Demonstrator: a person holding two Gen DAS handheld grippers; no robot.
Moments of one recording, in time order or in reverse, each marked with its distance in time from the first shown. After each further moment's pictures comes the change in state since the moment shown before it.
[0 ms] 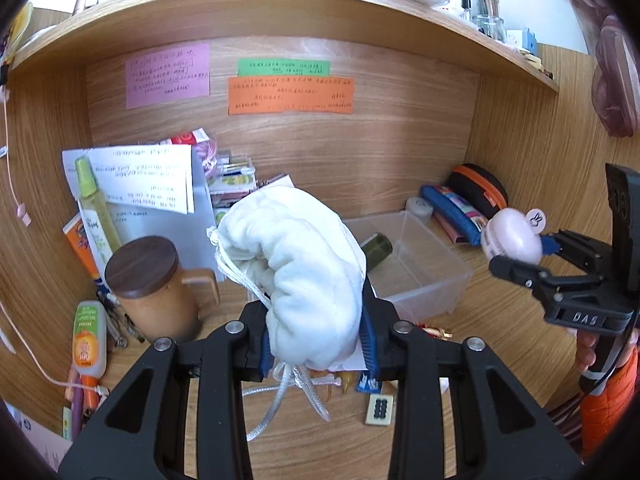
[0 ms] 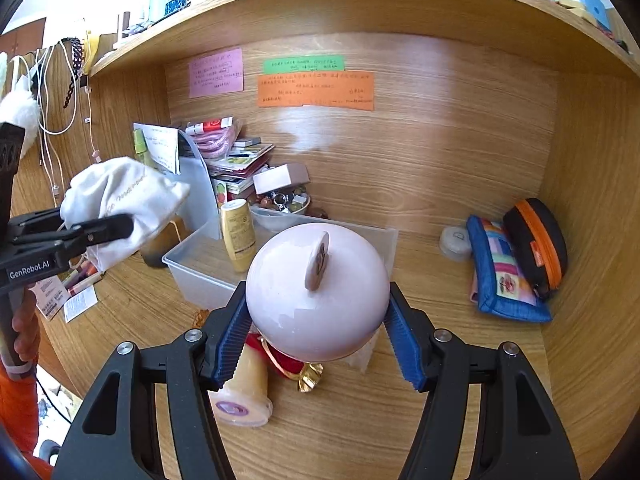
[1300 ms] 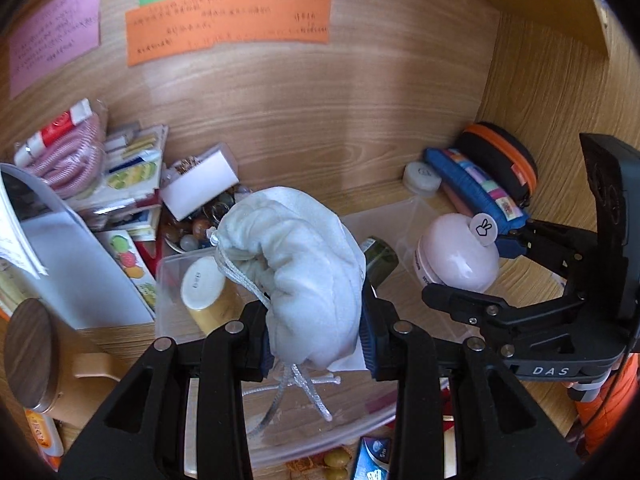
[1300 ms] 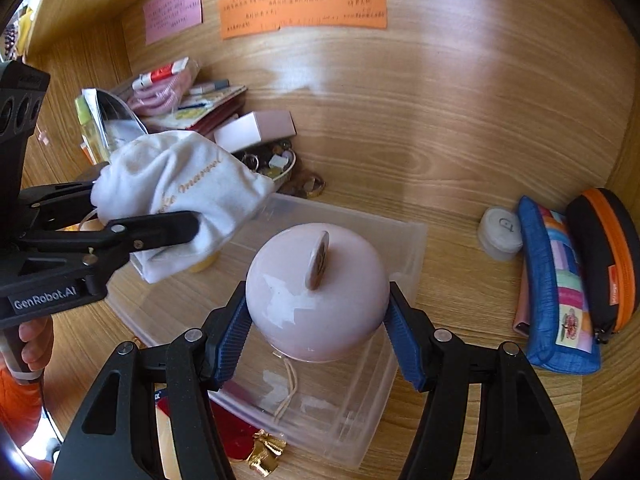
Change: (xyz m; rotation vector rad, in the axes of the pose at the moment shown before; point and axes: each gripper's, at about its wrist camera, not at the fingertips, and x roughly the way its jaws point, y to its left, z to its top) left arm 0.153 -0.023 0.040 0.056 0.223 -0.097; right arm 0.133 -0.037 0.032 -0.003 0.224 0.065
